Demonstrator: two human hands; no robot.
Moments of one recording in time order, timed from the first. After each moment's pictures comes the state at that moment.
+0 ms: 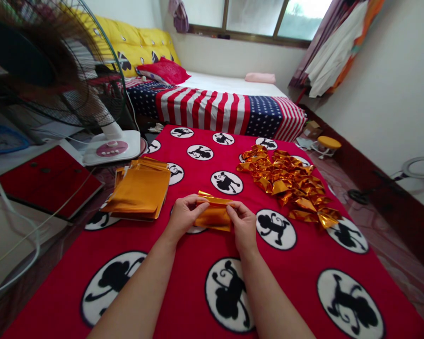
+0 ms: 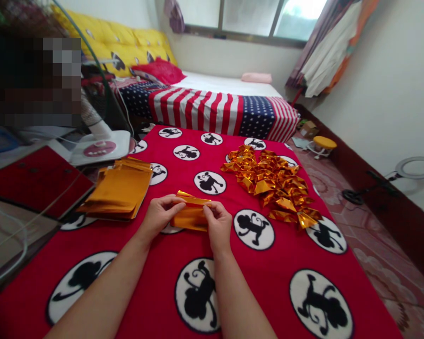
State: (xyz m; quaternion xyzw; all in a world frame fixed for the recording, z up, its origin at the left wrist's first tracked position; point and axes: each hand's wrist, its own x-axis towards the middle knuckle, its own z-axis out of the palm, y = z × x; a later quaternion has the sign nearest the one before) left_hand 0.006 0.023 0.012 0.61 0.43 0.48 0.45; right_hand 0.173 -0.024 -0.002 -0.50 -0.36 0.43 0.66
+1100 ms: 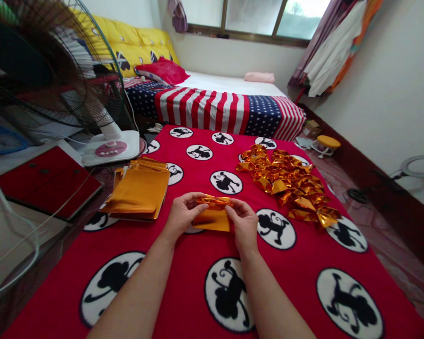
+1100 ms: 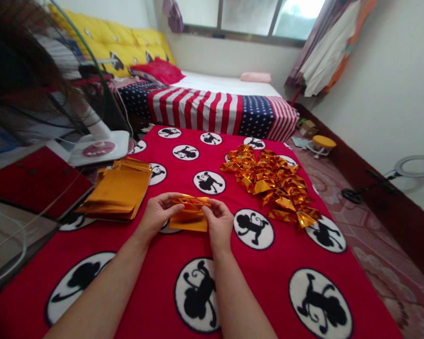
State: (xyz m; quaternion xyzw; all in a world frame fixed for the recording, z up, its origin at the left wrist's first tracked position) left_hand 0.007 0.025 0.010 0.50 0.41 0.49 0.59; right_hand 0.171 -0.022 -0.001 -0.48 -0.31 0.44 0.69
